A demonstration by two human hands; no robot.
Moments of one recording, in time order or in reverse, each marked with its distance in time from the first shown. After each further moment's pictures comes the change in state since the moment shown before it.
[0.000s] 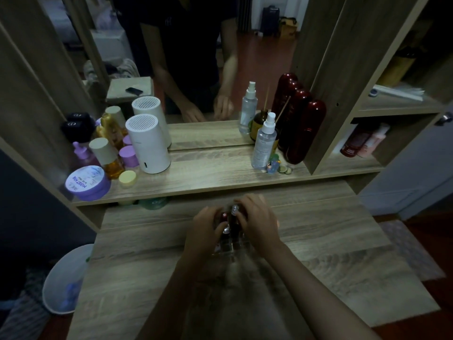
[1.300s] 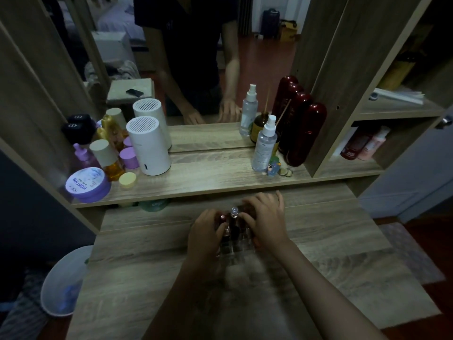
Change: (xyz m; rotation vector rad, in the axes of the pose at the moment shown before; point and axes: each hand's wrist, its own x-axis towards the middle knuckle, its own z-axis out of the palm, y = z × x) left_hand 0.000 -0.001 0.008 0.027 0.062 -0.027; right_hand 0.008 0.019 -0.006 -0.174 -0.028 0.061
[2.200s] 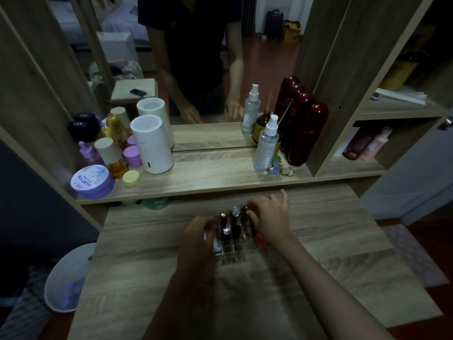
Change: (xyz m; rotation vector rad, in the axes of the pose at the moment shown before) left_hand -0.023 -0.019 -0.012 -0.091 0.015 -0.003; right_hand 0.004 0.005 -0.001 -0.051 -0.042 0.016
